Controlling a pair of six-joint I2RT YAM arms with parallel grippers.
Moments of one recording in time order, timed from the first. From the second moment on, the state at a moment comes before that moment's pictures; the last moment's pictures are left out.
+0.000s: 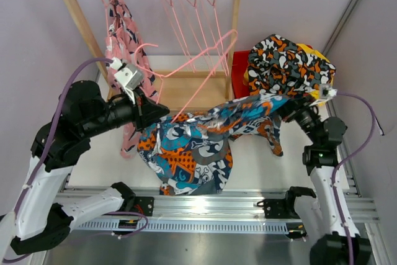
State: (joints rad) left arm -0.66 0.93 1.60 -0.93 0.32 -0.16; right arm -0.16 0.76 0.53 0.48 -0.68 0.77
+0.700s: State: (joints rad) left arm -0.66 0.86 1.50 -0.65 0.13 -0.28; right arm 0.67 0.90 1.26 -0.05 -0.15 0.22
